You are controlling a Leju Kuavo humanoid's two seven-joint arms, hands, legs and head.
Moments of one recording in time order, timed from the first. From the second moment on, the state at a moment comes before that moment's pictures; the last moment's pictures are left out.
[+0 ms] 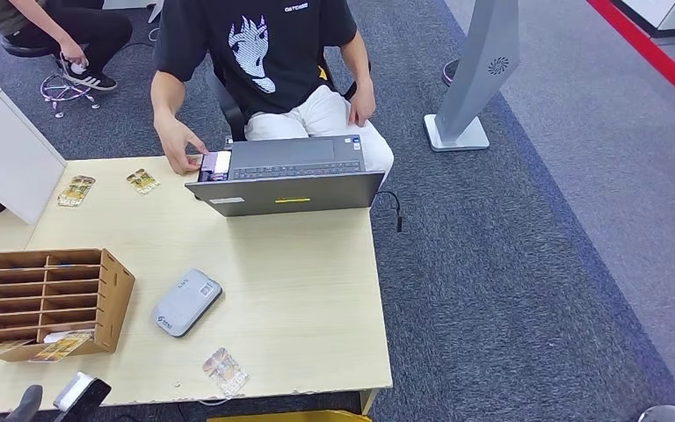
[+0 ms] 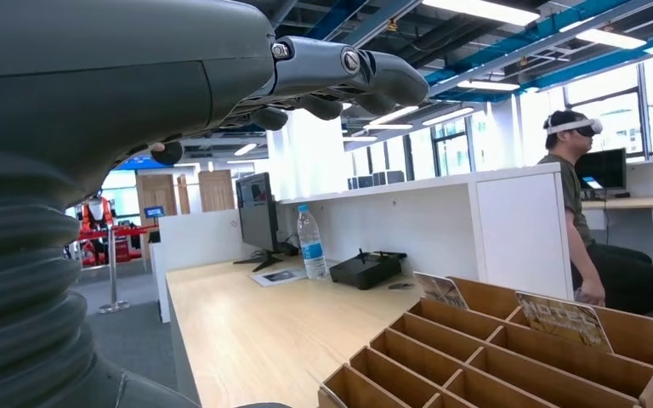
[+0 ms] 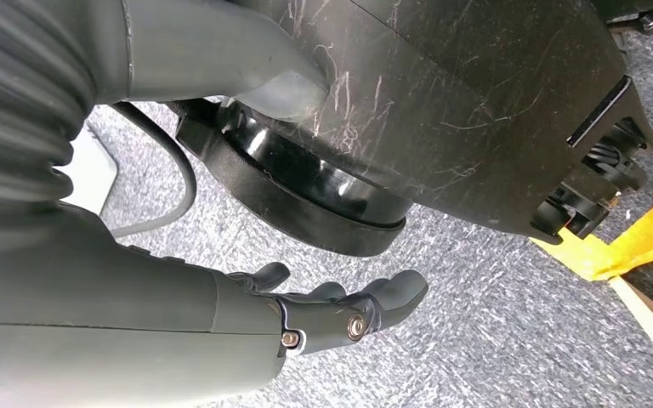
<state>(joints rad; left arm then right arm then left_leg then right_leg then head) 0.47 0.45 -0.10 -2.09 -1.30 0.12 0.53 0.24 -0.10 0.55 -0.90 0.29 -0.35 0.46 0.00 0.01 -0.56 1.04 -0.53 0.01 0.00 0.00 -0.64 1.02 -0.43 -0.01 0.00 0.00</state>
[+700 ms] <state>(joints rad) 0.55 0.38 0.08 -2.06 -1.22 0.06 0.54 0.28 -0.07 0.43 -0.91 0.38 -0.30 0.44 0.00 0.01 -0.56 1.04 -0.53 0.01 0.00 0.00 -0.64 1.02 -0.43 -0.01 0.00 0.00</state>
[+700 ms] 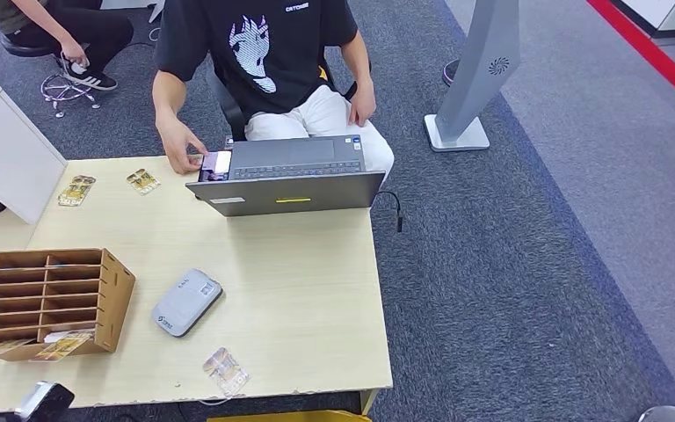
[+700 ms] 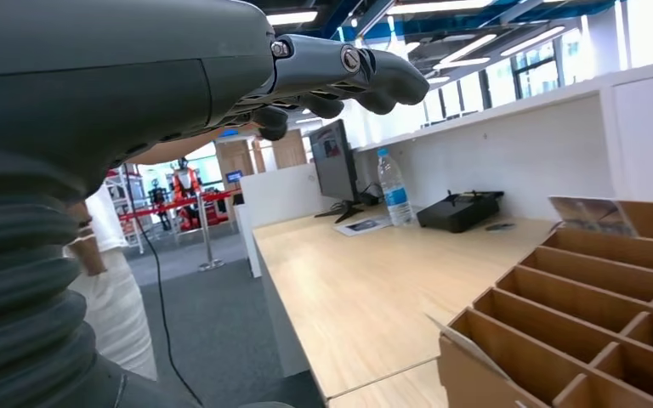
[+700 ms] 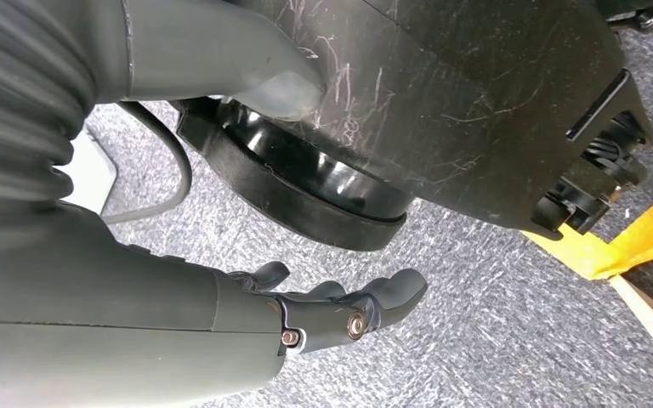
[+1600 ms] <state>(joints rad) 0.32 0.29 0.15 -1.73 -1.22 0.09 0.36 0.23 -0.05 0.40 -0.86 0.40 -0.28 0.39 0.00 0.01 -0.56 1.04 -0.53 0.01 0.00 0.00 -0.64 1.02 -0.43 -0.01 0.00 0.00</state>
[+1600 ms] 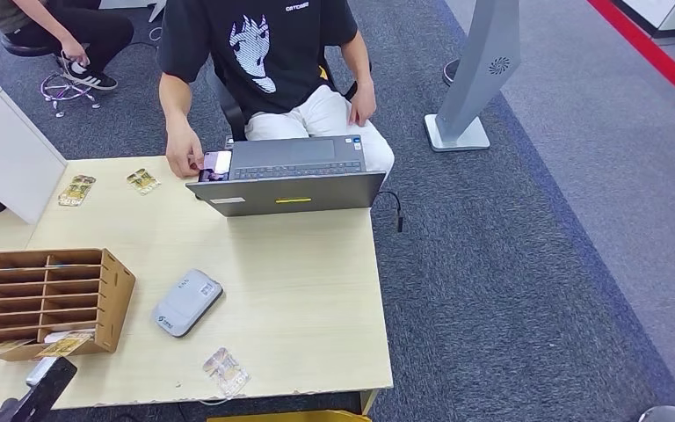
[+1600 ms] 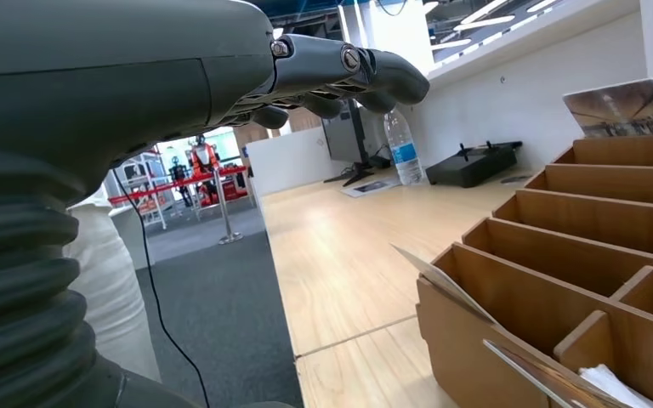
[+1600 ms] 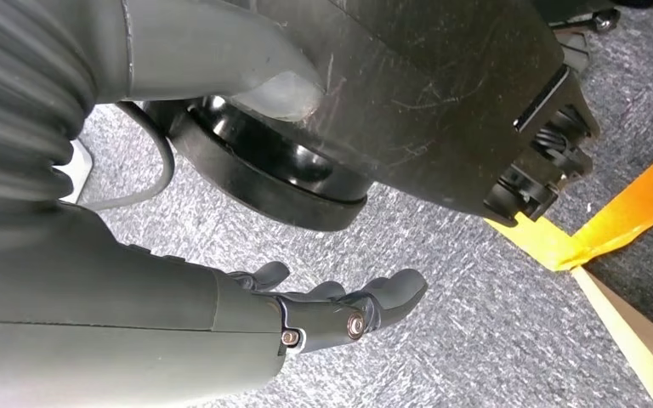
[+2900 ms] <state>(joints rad) 0.25 0.22 0.09 -1.61 -1.12 0.28 0.23 0.23 -0.05 0.45 -0.86 0.34 -0.31 0.39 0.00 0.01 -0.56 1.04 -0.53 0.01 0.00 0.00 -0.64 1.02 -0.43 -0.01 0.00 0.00</state>
